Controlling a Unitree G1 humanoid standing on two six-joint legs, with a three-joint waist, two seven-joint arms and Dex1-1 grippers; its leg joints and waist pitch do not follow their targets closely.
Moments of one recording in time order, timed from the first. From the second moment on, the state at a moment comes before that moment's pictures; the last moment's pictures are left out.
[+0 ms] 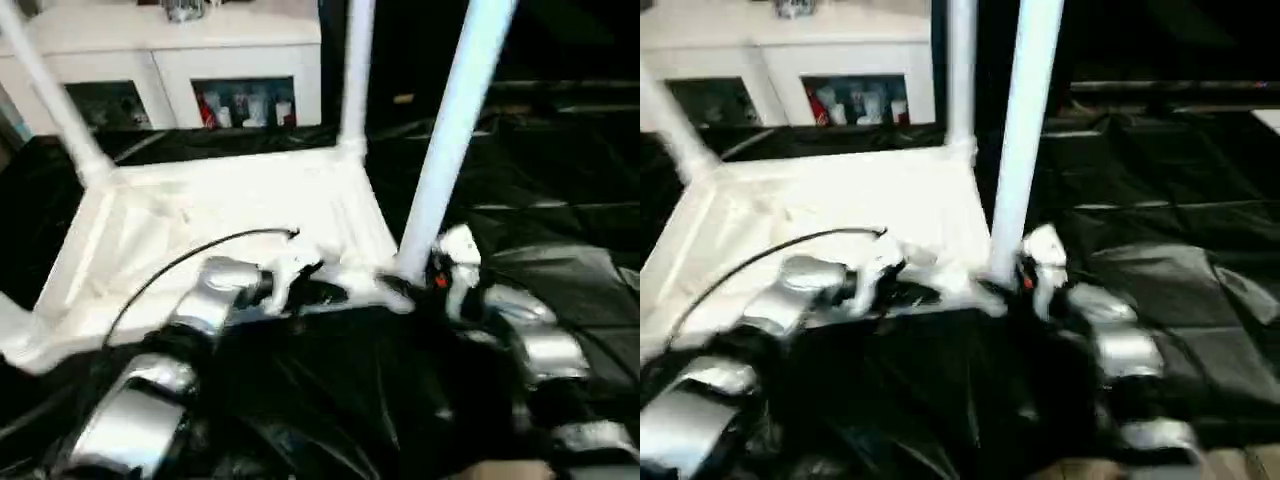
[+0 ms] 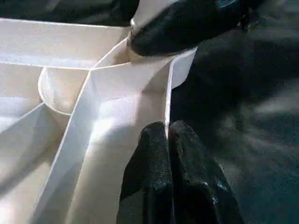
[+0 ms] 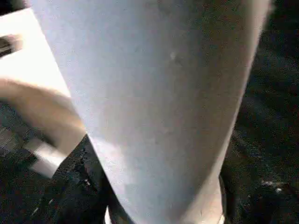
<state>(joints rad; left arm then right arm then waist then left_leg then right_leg) -0.73 0.14 -0.20 0.91 0.03 -0.03 -1.01 -0.46 -0.23 -0.02 0.60 0.15 0.10 0.65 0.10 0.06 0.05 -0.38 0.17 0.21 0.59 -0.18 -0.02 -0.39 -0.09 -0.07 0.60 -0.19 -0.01</state>
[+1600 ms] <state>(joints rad) -0.71 0.18 -0.22 0.85 0.03 -0.05 -1.15 -0.42 -0.47 0.02 0.49 0.22 0.10 1.08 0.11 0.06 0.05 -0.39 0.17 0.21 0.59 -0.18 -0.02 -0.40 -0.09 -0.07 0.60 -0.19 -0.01</state>
